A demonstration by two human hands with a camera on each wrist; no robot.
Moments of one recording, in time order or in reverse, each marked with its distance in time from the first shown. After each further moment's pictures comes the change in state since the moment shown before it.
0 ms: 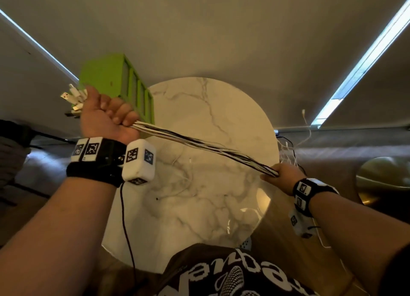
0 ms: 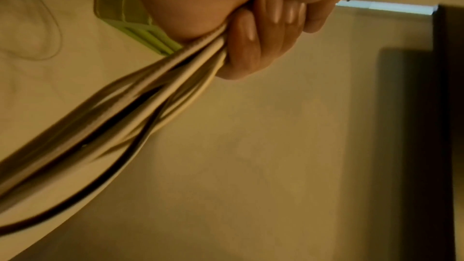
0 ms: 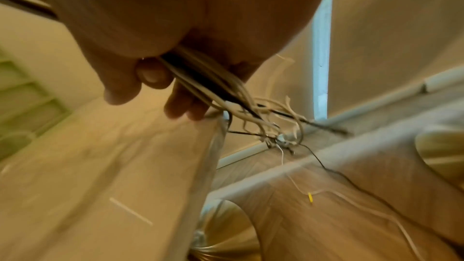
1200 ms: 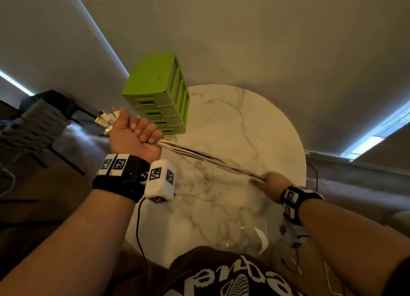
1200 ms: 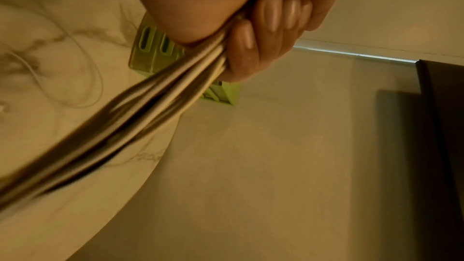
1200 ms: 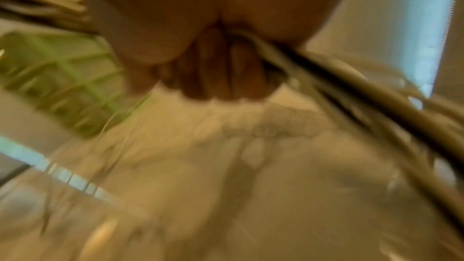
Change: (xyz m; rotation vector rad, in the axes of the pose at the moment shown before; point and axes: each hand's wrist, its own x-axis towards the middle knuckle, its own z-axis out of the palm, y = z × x) left_hand -0.034 0.011 -0.054 -0.083 0.156 0.097; right_hand 0.030 -0.103 0.001 -0.233 -0.149 -0.153
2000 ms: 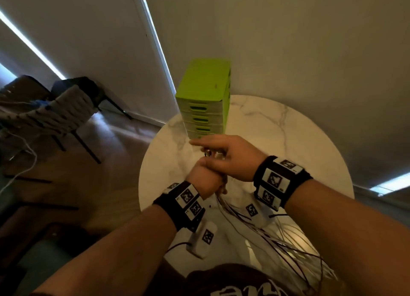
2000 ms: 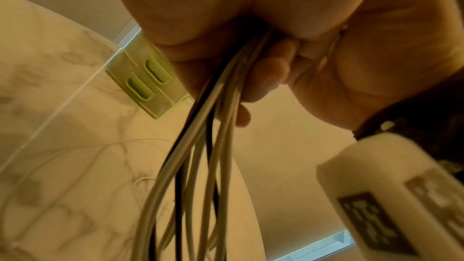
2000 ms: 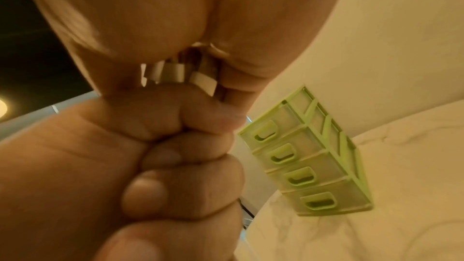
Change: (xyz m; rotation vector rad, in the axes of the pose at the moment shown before) left_hand -0.009 -0.016 -0.056 1.040 0.018 -0.220; right_hand -0.029 -0.289 -0.065 0.283 0.133 -0.921
